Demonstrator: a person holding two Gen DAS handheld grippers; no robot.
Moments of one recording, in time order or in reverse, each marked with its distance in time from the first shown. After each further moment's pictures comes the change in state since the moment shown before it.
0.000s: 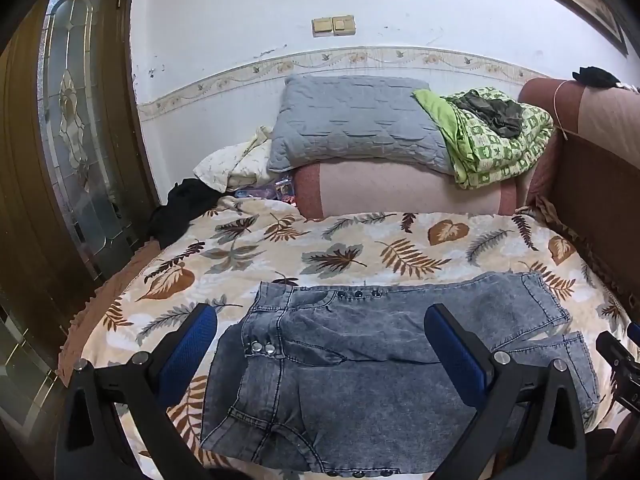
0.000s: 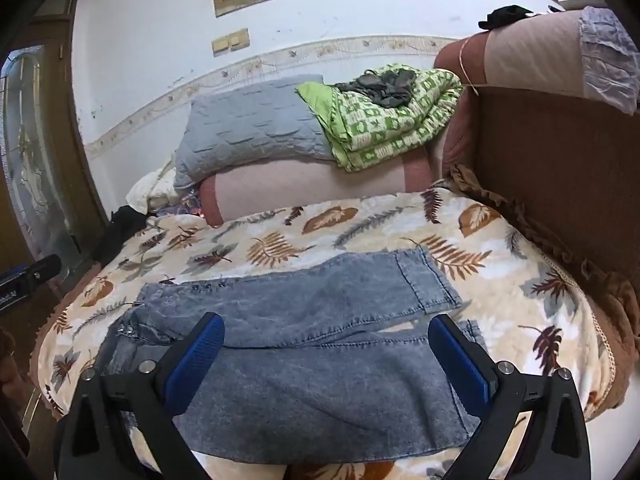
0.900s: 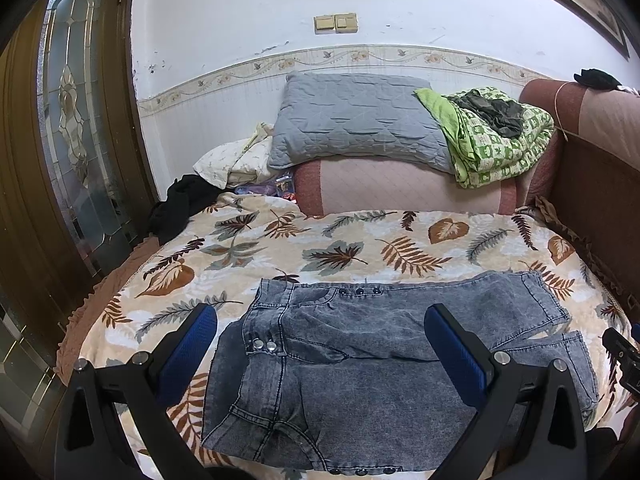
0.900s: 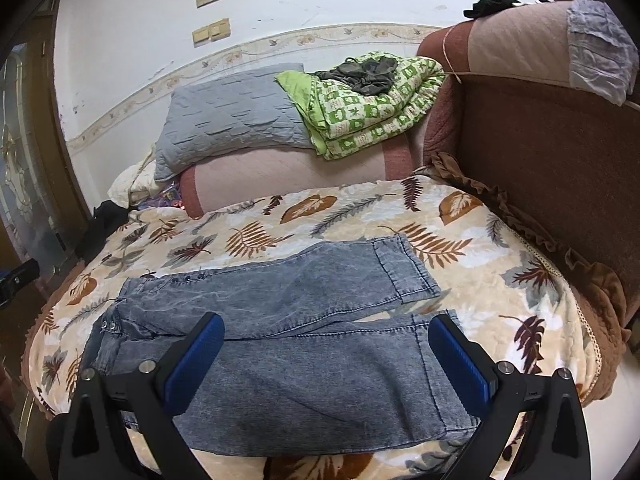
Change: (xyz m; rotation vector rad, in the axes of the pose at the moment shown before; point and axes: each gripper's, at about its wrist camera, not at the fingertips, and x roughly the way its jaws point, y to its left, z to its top) left arm 0.001 0.009 -0.001 -0.010 0.009 -0.015; right arm 0.001 -0.014 0.002 0.025 0.039 -0.063
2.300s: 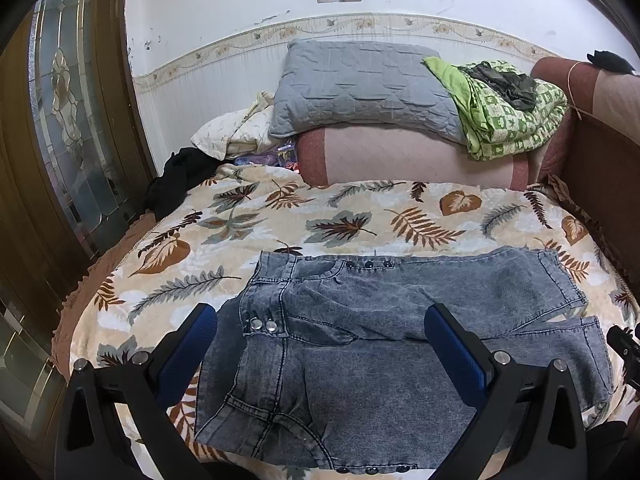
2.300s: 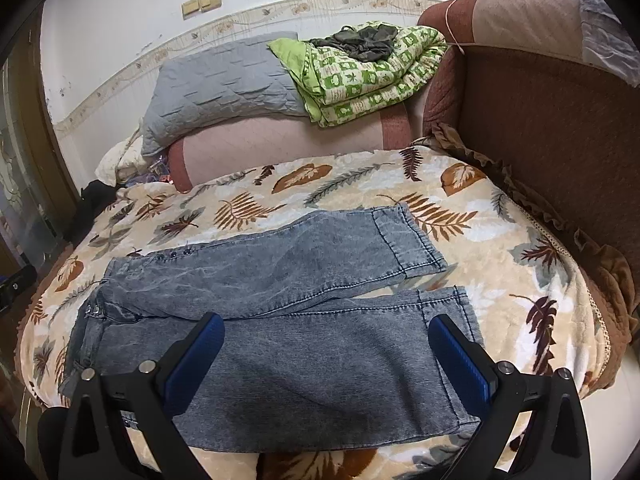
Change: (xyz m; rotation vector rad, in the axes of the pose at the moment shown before) left arm 0.045 0.005 -0.016 0.007 0.098 0.010; right arm 0.040 0.005 -0.011 -0.009 0.101 -0.025
